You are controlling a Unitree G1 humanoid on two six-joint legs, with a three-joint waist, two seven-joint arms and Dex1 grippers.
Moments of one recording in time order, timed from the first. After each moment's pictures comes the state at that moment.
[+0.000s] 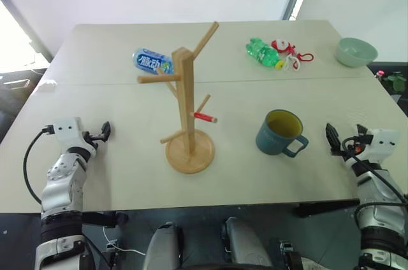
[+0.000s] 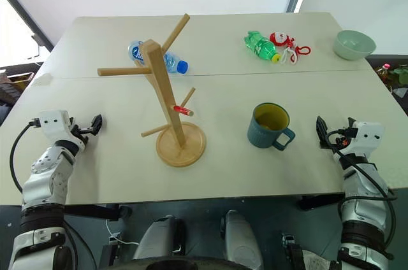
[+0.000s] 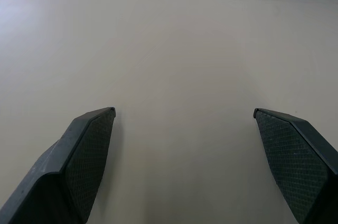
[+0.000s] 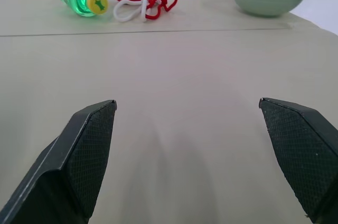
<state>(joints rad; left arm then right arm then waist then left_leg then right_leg) -0.20 0.41 0.38 0.21 -0.29 0.25 -0.20 -0.12 -0.48 -0.47 0.38 0.37 -0.12 0.45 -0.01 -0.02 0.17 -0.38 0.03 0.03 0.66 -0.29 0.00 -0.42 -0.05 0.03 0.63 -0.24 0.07</state>
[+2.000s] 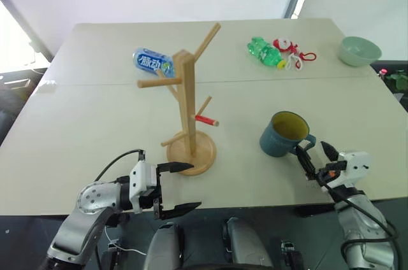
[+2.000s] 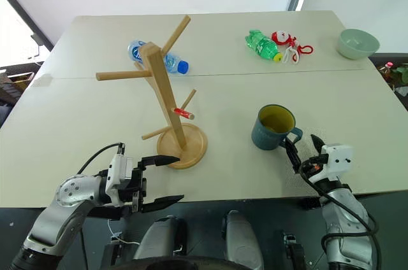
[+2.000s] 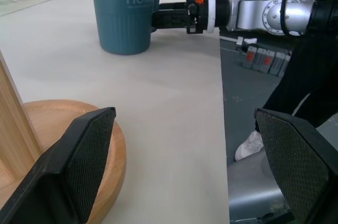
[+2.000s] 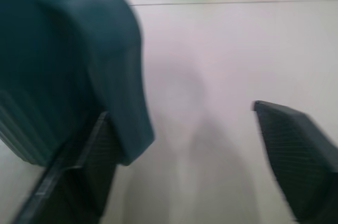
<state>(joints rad) 0.14 0.57 -0.11 -0.37 -0.44 0.05 -1.10 0.19 -0.33 -0.33 -0.05 0.40 -0.03 0.50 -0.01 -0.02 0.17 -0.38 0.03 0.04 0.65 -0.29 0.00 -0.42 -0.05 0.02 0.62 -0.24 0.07</state>
